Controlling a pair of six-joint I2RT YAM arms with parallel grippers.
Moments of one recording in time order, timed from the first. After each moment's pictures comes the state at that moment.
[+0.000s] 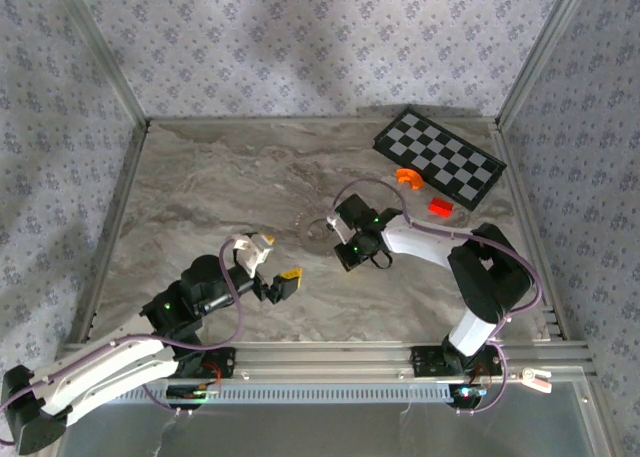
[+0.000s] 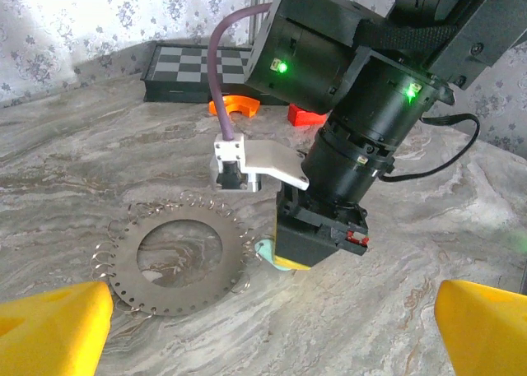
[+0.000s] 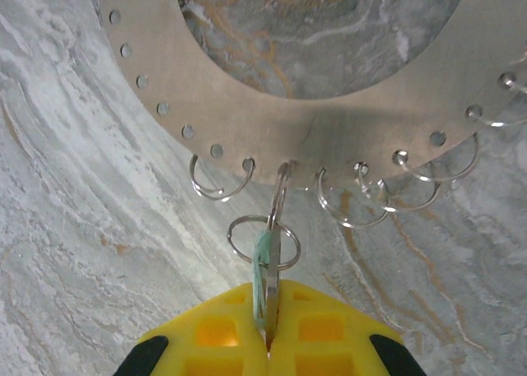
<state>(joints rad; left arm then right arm) -0.94 0.55 0.38 -0.03 -0.02 -0.14 0.72 1.67 0.98 -0.52 -0.15 0.09</state>
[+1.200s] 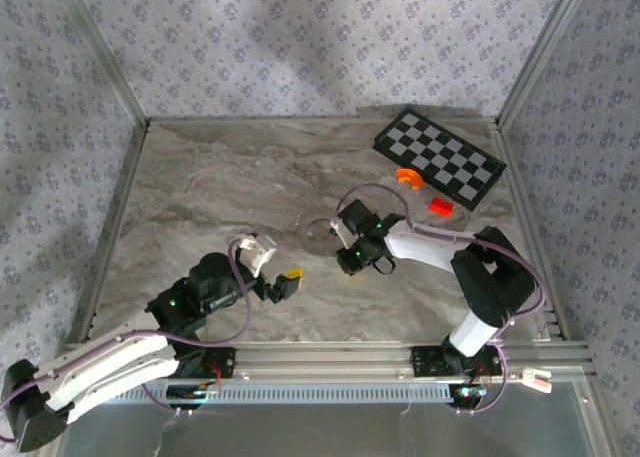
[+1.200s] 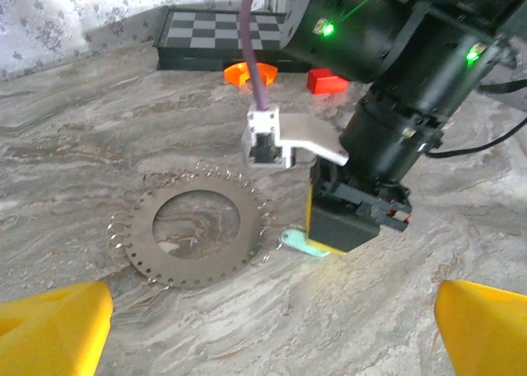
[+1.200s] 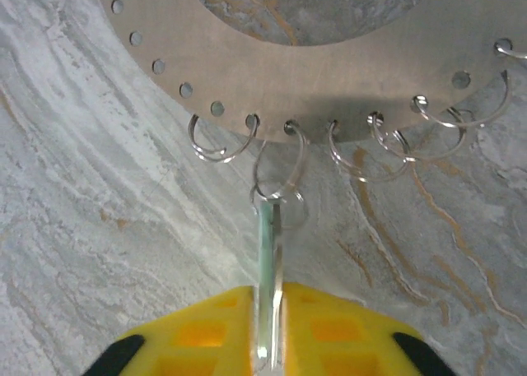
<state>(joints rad) -0.93 0.61 0.38 -0.07 -0.05 -0.12 0.73 1.63 0.93 -0.50 -0.16 0.14</state>
